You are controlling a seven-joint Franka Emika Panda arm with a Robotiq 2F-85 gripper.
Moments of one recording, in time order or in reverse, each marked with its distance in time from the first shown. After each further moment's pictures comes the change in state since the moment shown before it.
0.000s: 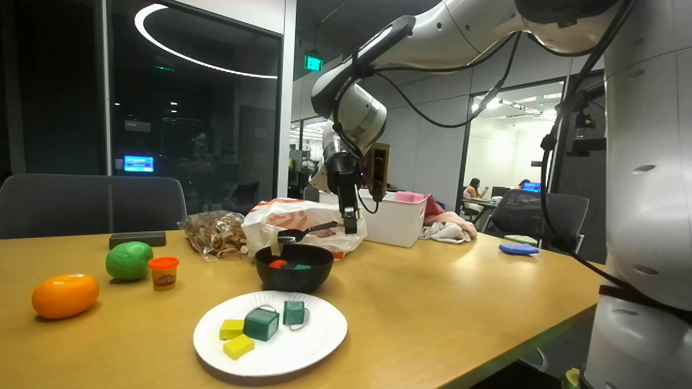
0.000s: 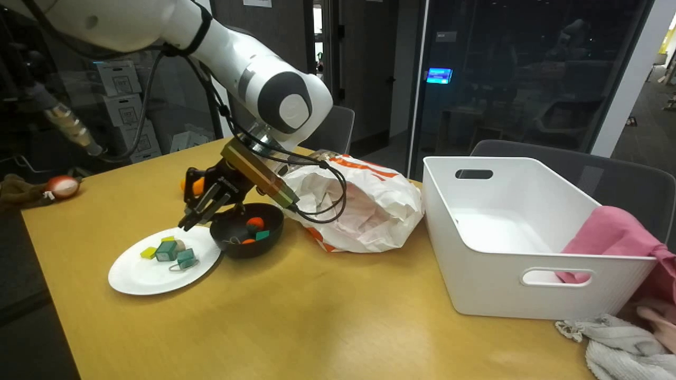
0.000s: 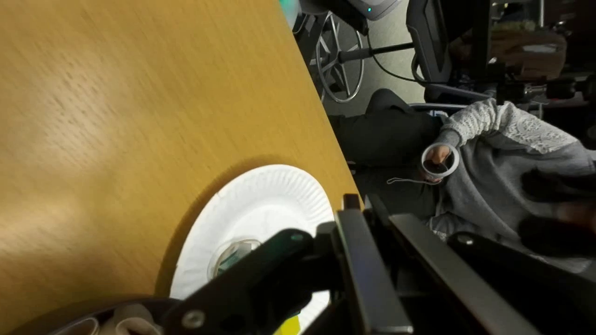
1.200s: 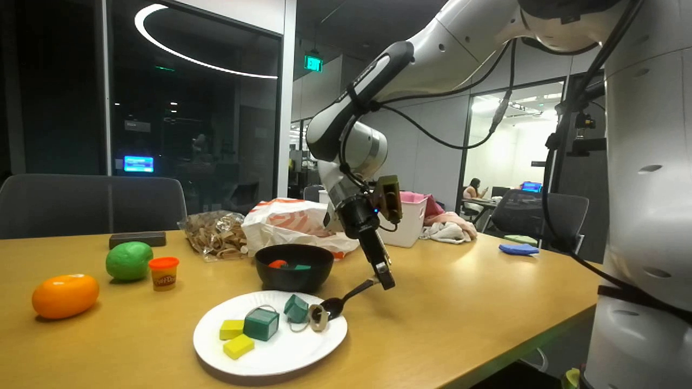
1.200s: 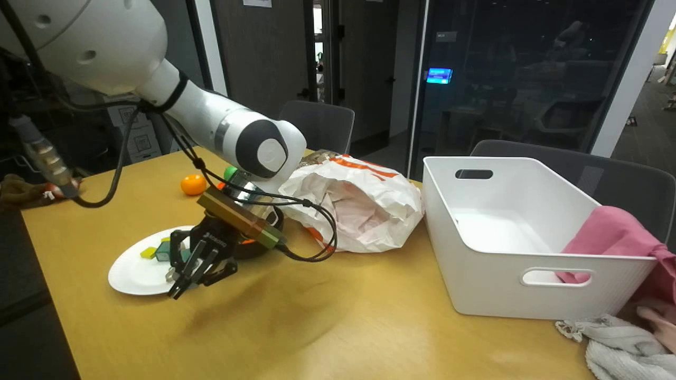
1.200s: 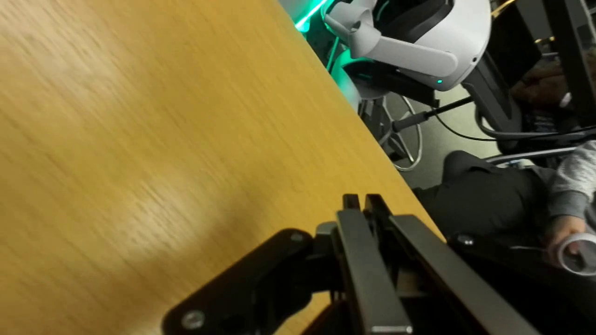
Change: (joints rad) arm 0.062 -0.001 0.015 -0.214 -0.215 0.154 0.163
